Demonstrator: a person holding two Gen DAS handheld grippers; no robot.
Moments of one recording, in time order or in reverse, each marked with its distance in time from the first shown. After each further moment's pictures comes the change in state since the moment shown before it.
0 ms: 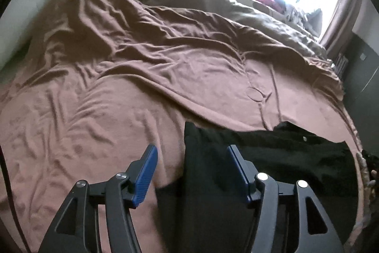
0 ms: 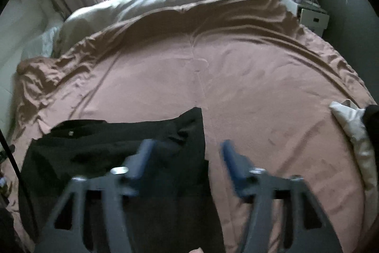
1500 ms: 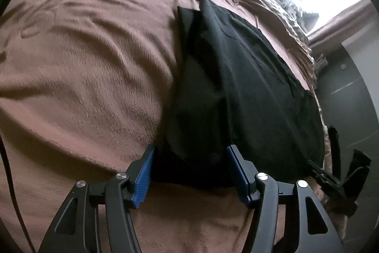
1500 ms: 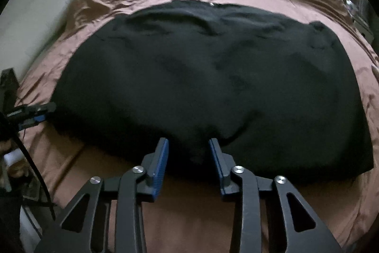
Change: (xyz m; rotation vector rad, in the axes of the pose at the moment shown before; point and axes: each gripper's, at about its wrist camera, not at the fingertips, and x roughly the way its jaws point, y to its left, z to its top) left arm -0.068 0.042 -0.213 -0.244 0.242 -0.237; right arm -0.063 0.149 -0.186 -0.266 0.216 0.150
